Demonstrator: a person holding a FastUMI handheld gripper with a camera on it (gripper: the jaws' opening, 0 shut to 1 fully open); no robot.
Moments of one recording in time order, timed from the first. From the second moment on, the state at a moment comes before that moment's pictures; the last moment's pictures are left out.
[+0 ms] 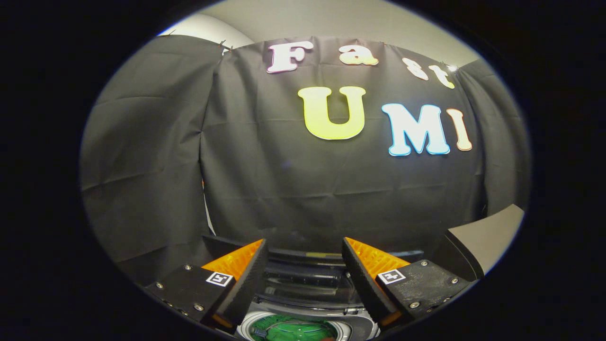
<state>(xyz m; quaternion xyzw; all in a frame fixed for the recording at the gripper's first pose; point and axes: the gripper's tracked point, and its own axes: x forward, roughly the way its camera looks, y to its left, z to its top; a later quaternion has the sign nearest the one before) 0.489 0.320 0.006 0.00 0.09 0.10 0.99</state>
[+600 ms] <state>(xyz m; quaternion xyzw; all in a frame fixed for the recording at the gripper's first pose) 0.568 0.333 -0.031 0.06 0.23 0.07 0.97</state>
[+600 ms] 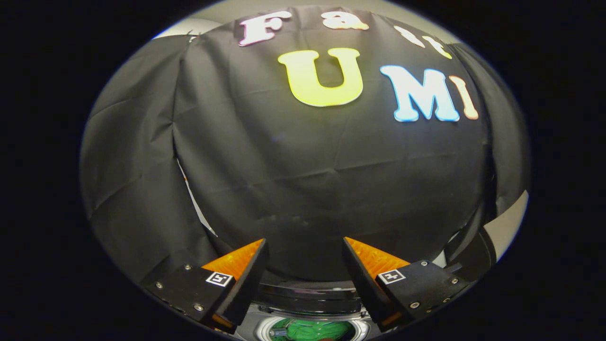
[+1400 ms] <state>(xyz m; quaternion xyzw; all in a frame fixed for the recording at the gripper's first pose) 0.564 0.319 -0.062 0.01 0.28 0.03 0.96</state>
